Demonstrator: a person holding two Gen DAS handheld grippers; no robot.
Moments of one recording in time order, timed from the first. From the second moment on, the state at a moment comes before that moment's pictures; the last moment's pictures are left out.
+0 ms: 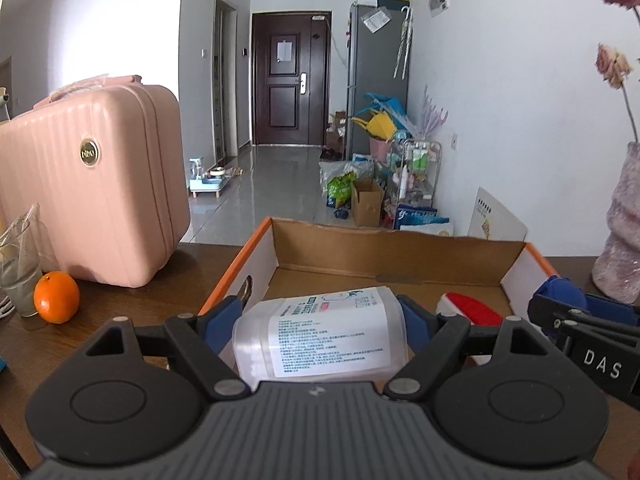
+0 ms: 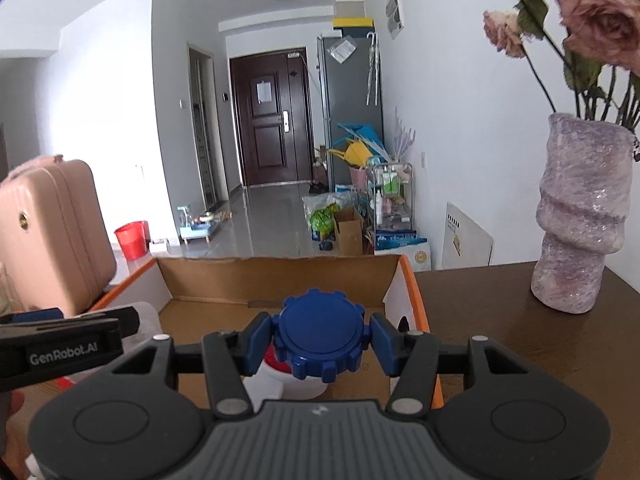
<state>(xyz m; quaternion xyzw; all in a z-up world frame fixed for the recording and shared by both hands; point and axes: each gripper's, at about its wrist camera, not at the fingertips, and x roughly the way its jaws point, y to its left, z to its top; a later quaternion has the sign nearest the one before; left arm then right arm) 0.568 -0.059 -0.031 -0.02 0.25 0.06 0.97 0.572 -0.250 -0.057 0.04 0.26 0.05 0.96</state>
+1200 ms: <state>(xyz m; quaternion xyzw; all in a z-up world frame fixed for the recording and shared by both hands) 0.580 -0.035 -0.038 -0.03 0.28 0.08 0.96 0.582 -0.259 -0.065 0.06 0.27 0.05 0.96</state>
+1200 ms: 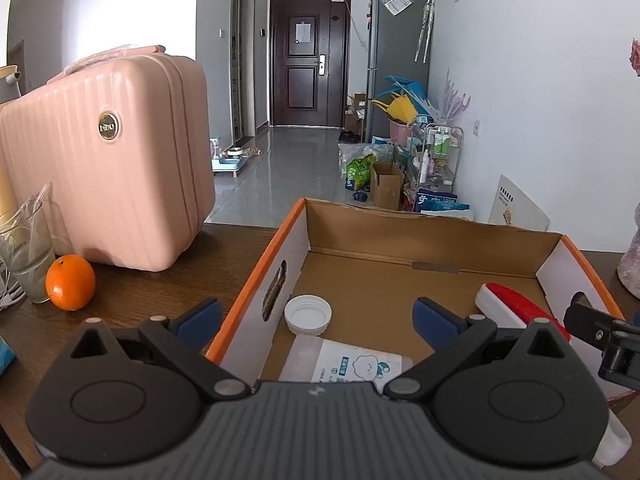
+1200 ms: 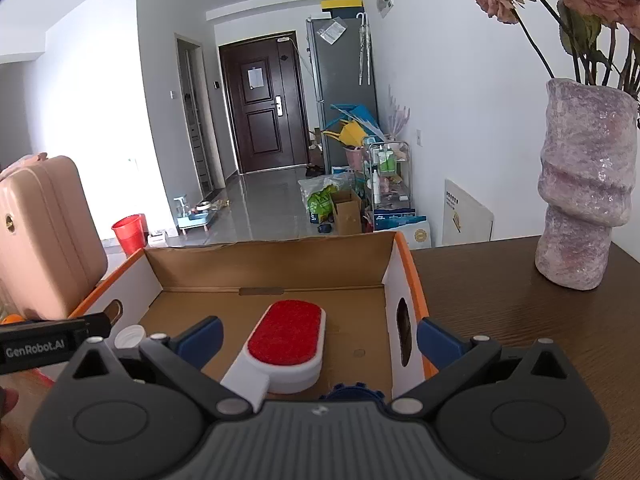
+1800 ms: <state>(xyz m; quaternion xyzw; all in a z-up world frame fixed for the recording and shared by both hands) 0.538 -0.035 -0.025 -0.02 0.25 0.06 0.97 0.538 -0.255 -0.039 0.04 0.22 0.05 0.97</state>
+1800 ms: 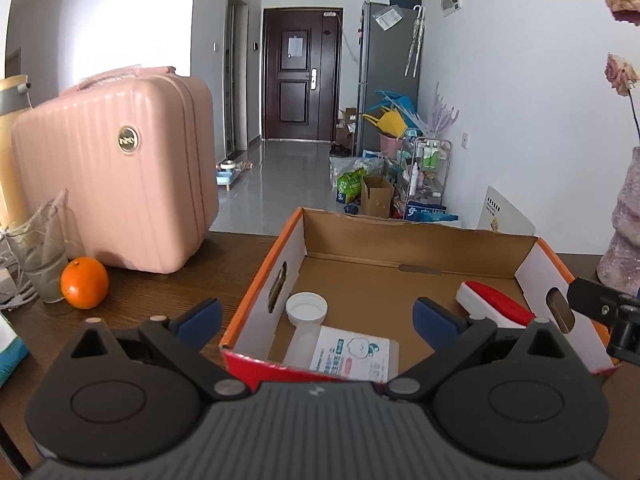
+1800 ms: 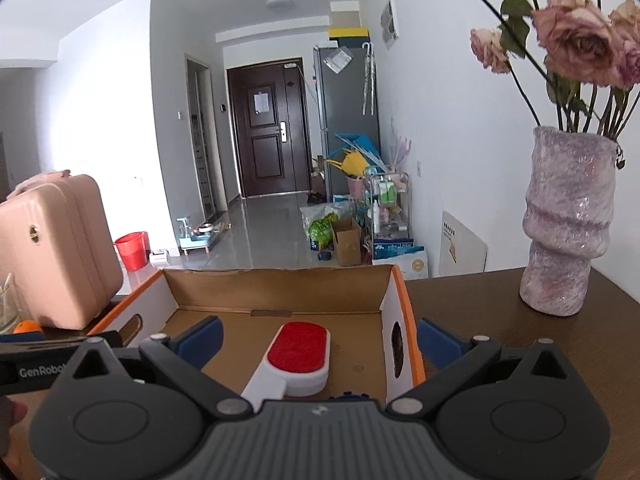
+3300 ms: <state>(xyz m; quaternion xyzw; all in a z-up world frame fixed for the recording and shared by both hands) 0.329 -0.001 -0.041 -0.02 0.25 0.04 0.97 0.330 -0.243 -0.054 0.03 0.22 0.08 0.97</state>
